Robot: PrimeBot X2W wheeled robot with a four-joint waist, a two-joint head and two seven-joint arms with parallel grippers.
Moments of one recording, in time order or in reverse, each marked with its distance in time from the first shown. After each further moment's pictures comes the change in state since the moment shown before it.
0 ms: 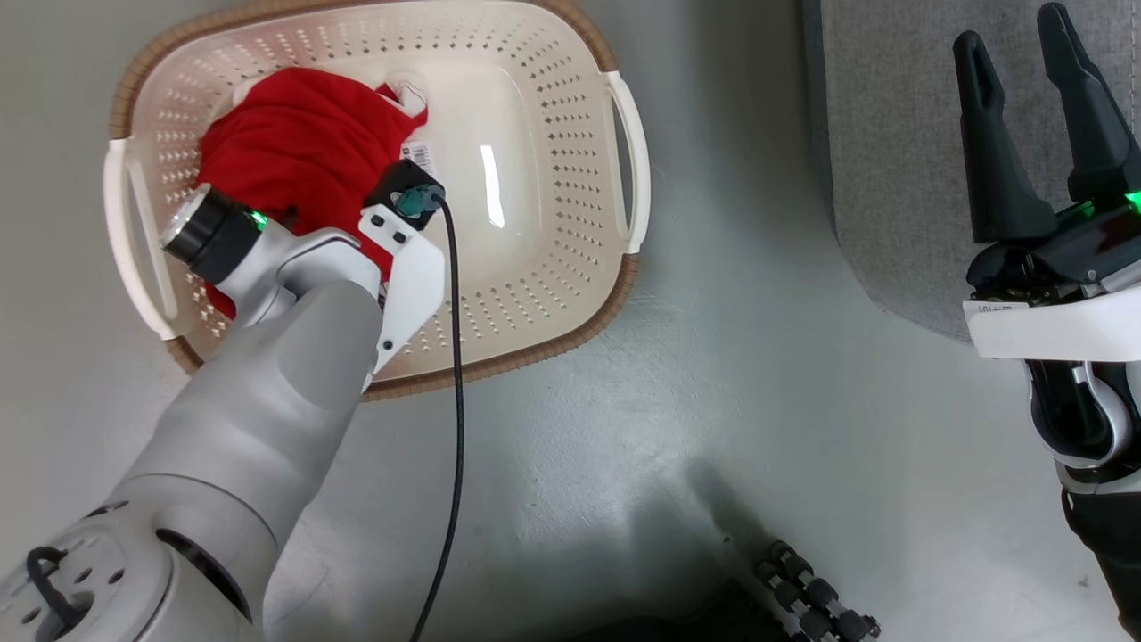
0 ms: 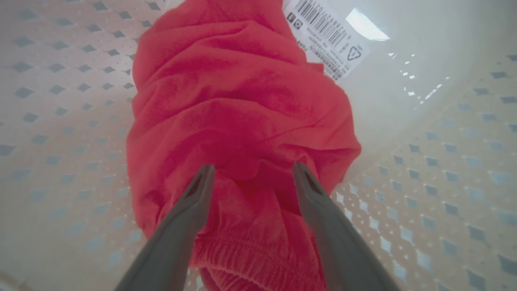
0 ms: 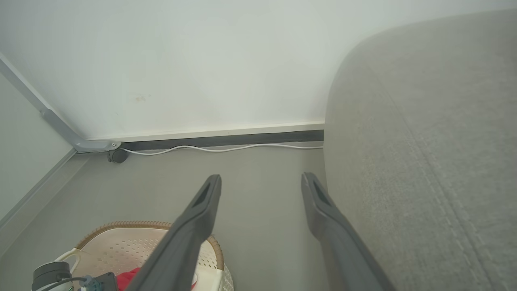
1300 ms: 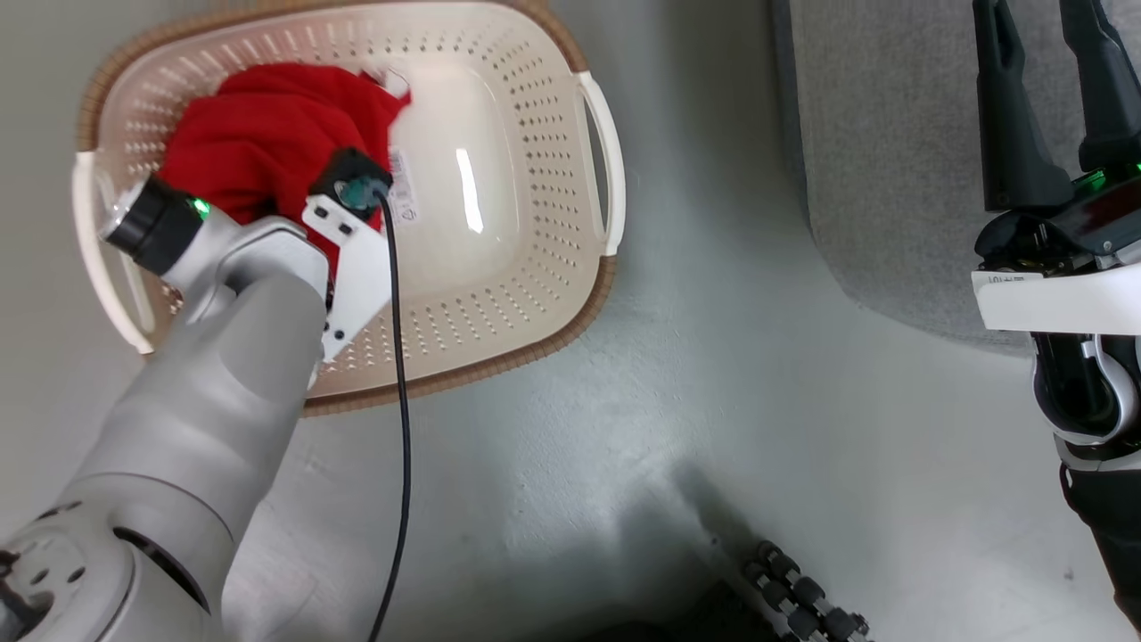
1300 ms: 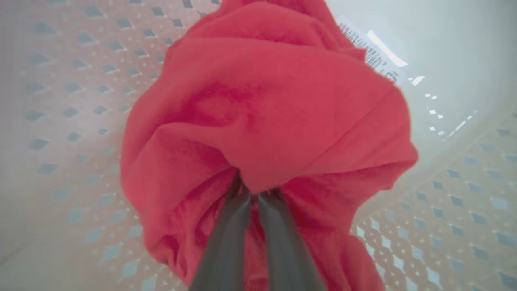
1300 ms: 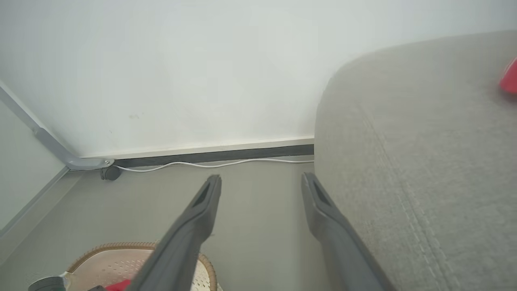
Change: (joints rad) left arm -0.022 0.063 -0.030 0.033 -0.032 -0.002 -0.126; right arm -0.043 0.027 -0.016 0.005 0.023 0.000 0.000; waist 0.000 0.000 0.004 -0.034
